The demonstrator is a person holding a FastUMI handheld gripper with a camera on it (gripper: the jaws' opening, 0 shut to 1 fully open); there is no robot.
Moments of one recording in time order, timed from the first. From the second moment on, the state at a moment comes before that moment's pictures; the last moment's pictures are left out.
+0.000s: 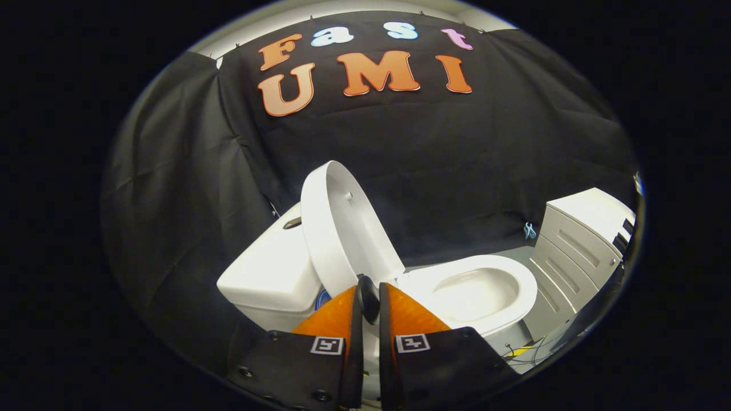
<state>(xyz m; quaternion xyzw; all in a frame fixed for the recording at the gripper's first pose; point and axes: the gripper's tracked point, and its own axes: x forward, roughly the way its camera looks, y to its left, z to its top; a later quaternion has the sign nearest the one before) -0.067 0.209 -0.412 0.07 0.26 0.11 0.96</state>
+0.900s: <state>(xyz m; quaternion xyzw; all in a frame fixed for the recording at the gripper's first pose) 0.016 0.076 -0.200 -0.03 0.09 0.11 0.99</state>
